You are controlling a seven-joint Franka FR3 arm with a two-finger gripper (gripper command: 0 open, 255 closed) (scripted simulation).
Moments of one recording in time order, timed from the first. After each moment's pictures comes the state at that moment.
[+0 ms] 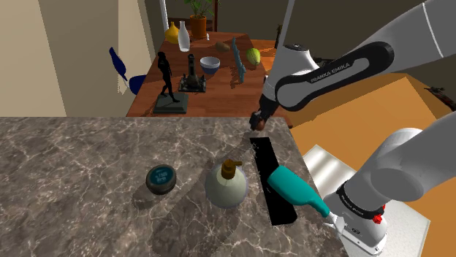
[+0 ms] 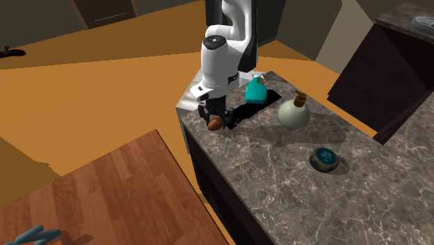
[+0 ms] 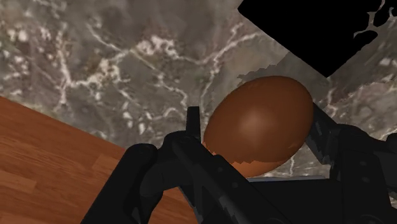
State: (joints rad) arm 0.06 -0.29 0.09 -2.69 0.11 2.55 0.02
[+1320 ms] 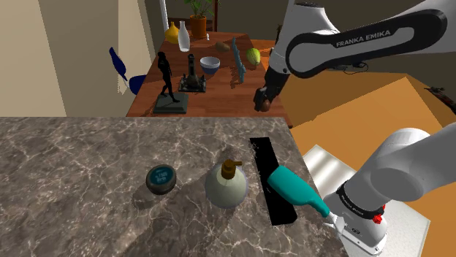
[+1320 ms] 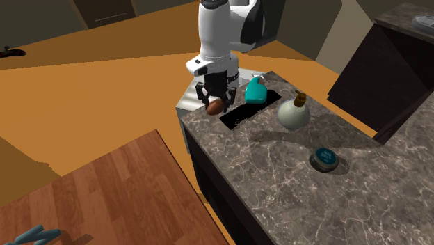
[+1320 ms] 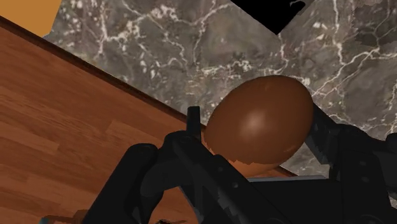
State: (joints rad) arm 0.05 -0.46 0.08 -2.55 0.10 2.23 0.04
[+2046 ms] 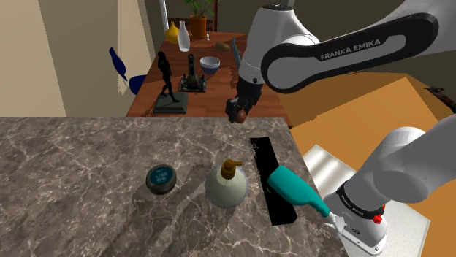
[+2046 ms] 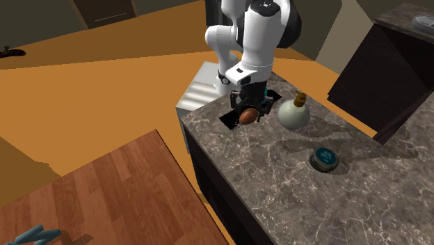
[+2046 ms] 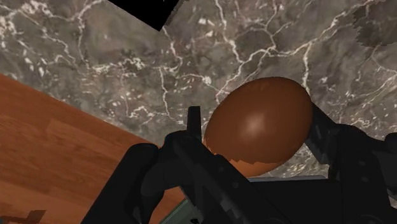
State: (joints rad) arm 0.13 -0.34 0.27 -2.43 0.11 2.25 0.29
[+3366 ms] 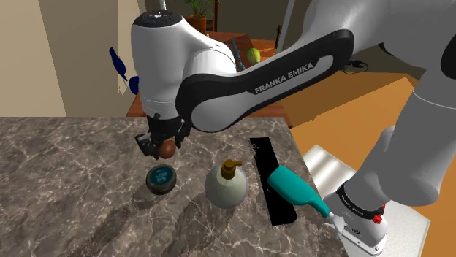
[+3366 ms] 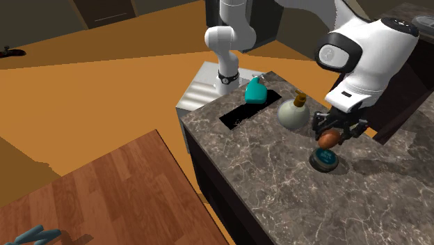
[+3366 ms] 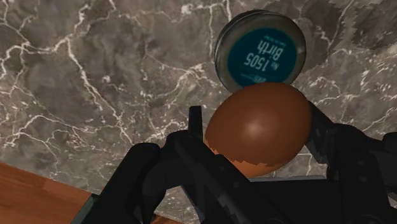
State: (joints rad) arm 0.31 0.21 0.55 -1.84 -0.21 2.14 0.91
